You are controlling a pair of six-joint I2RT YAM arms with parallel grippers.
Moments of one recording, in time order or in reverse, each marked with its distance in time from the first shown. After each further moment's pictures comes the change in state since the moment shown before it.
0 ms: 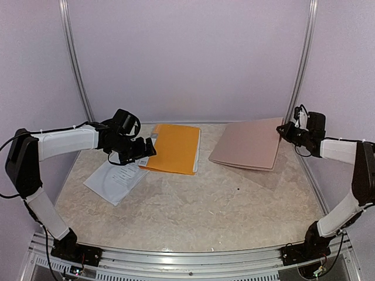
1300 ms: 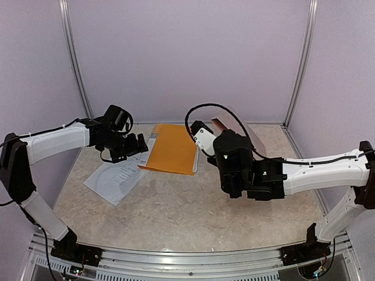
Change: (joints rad) left arm 0.032 -0.080 0.002 -0.090 -0.053 -0.047; right arm 1.320 -0.034 0.239 -0.095 1.740 -1.250
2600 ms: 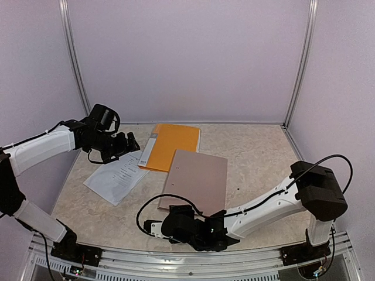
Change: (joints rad) left arm 0.048 -0.150 -0.076 -0.037 0.044 0.016; right arm 0.241 0.498 0.016 -0.101 -0.582 0.198
